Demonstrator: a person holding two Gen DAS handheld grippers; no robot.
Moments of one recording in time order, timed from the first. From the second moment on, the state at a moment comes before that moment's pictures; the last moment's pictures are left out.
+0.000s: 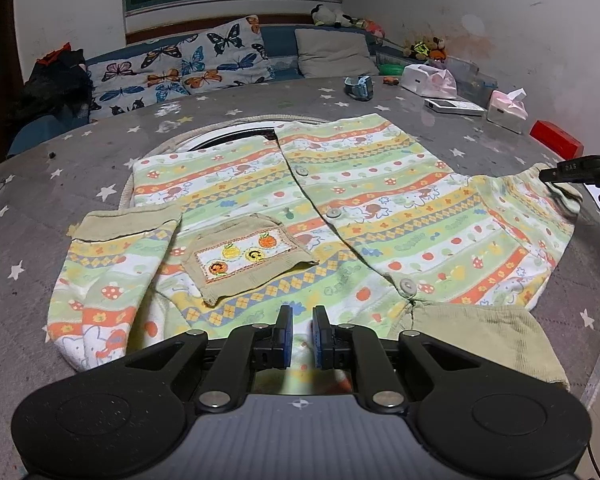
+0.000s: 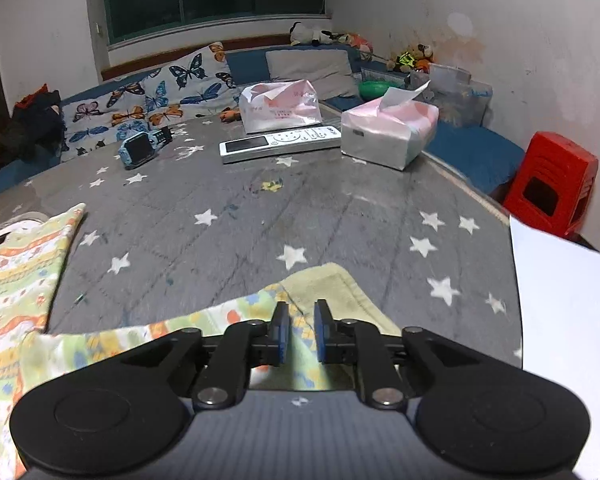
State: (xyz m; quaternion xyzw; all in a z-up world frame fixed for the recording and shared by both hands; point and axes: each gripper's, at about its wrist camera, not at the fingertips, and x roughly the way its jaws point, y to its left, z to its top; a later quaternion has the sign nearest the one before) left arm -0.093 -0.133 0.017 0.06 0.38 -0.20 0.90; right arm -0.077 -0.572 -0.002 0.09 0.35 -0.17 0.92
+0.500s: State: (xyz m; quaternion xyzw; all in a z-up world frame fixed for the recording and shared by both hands) left arm -0.045 -0.113 0.040 0.08 0.34 -0.10 0.93; right arm -0.082 -0.537 0.009 0.07 0.34 -0.13 0.93
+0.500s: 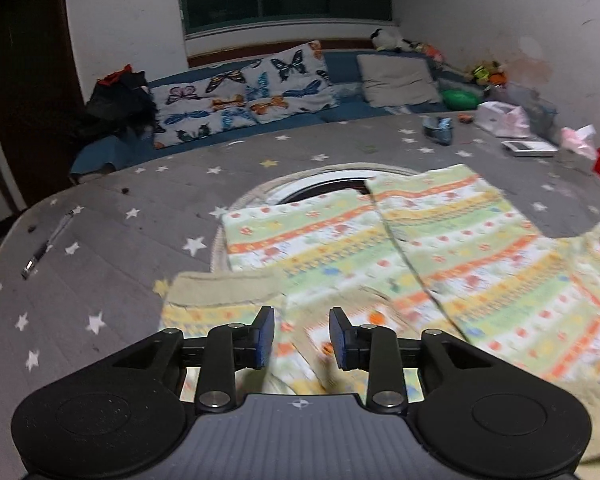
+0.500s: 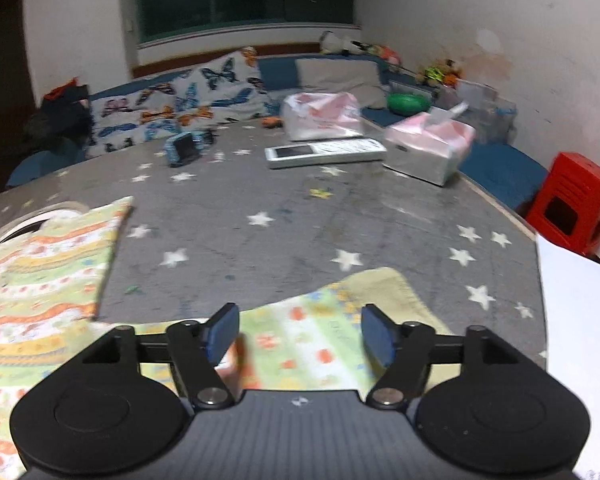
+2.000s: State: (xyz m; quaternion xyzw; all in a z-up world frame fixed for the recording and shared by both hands) left arm -0.159 0.074 0.030 -0.12 0.33 0.12 0.93; right arm -0.062 -0.378 -0.011 -0.03 0.34 0.10 0.93
